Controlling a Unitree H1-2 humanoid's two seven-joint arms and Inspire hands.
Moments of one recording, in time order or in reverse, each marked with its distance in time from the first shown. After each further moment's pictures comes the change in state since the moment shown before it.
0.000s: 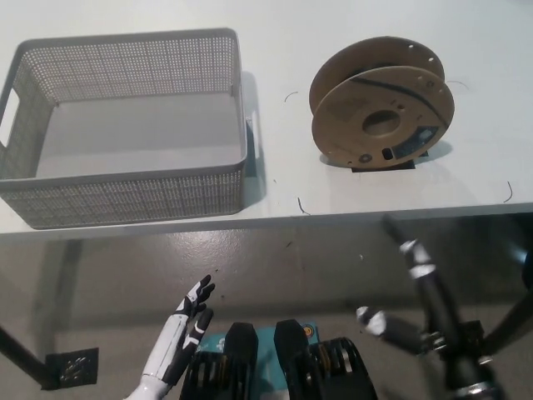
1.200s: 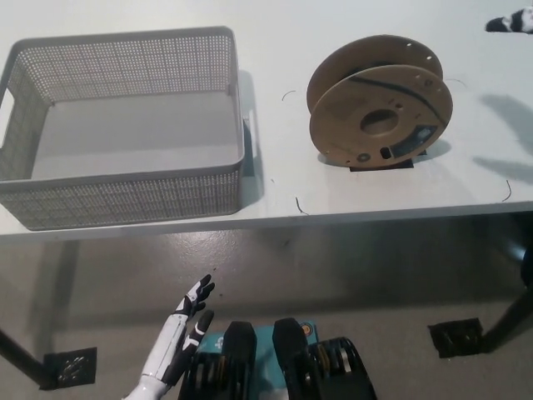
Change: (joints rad) left_arm -0.005 0.009 -0.006 0.010 0.012 -0.017 0.004; right_arm -1.002 -0.566 0.142 0.259 0.200 0.692 0.549
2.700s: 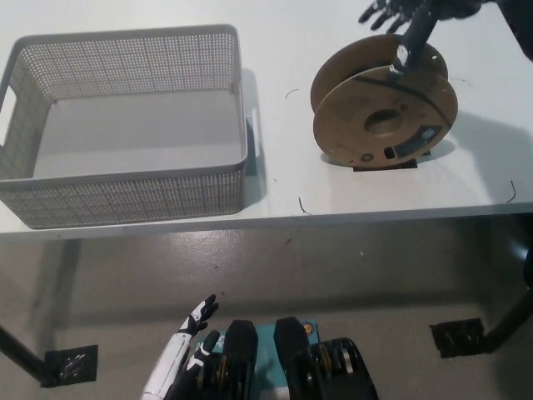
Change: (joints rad) left_arm 0.040 0.008 -0.017 0.000 0.041 -0.001 -0.002; right_arm -0.481 0.370 0.319 1.130 -0.189 -0.189 0.392
